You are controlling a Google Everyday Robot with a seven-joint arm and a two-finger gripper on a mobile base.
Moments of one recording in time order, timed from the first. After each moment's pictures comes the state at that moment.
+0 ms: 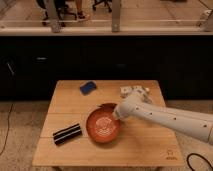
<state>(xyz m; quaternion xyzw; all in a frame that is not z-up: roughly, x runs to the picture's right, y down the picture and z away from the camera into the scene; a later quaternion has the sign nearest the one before) 0.074 0.151 0.835 0.00 -0.23 -0.82 0.52</state>
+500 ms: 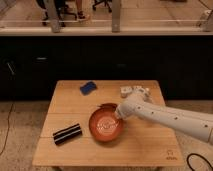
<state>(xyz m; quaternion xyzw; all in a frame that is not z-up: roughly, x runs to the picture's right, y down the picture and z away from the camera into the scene) 0.088 0.146 0.841 -0.01 -0.22 -0.81 0.54</state>
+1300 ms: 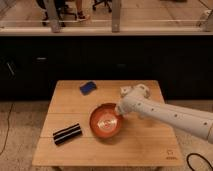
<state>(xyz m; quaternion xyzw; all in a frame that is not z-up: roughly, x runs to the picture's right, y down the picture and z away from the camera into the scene) 0.083 0.123 0.847 0.00 -0.21 -0.81 0.55</state>
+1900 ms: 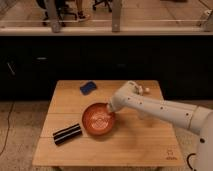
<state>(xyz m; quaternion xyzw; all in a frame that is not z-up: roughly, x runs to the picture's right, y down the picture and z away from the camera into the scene) 0.031 0.120 0.869 0.01 -0.24 -0.82 0.53</state>
